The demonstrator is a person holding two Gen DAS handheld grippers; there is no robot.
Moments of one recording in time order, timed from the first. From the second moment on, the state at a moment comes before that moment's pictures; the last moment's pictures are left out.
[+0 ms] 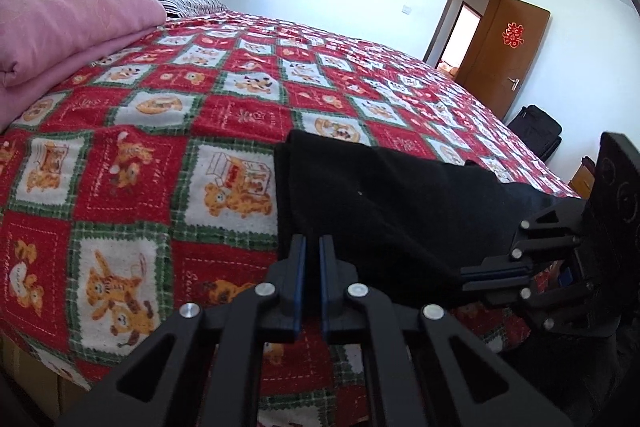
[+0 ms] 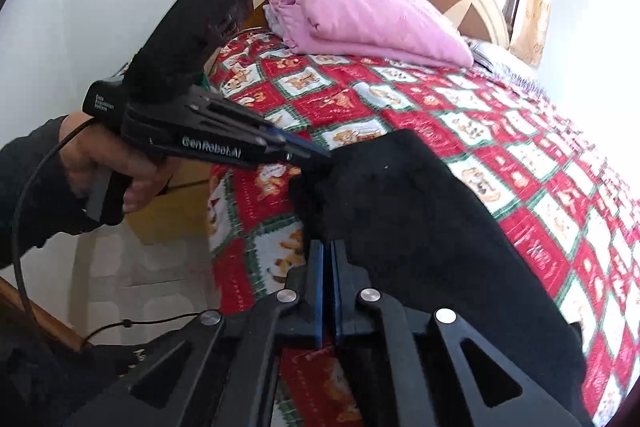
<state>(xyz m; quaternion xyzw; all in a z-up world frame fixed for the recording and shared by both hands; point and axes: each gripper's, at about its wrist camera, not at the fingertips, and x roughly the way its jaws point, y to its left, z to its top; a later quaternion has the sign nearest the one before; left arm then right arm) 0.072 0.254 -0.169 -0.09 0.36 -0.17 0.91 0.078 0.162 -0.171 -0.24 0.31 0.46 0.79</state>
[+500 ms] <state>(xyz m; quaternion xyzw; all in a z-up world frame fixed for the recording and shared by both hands) 0.070 0.258 -0.158 -0.08 0.37 -0.14 0.92 0.075 0.106 -0.169 -0.24 0.35 0.43 0.80</state>
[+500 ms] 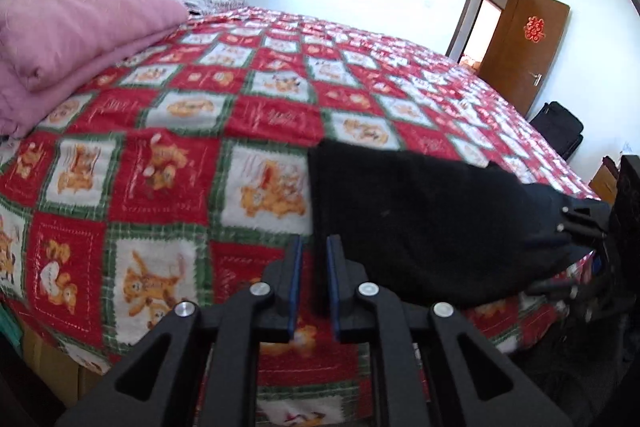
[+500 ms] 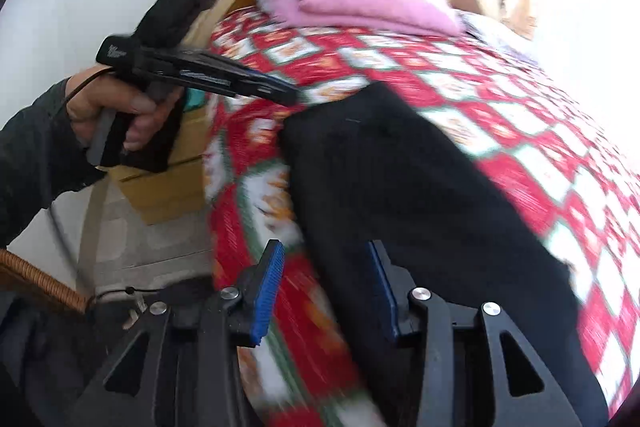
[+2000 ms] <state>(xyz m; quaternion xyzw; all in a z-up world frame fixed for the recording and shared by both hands) 0.038 -0.083 -0.166 0.20 0.37 -0.46 0.78 -0.022 -0.499 -0.100 0.26 0.33 -0.16 0.89</state>
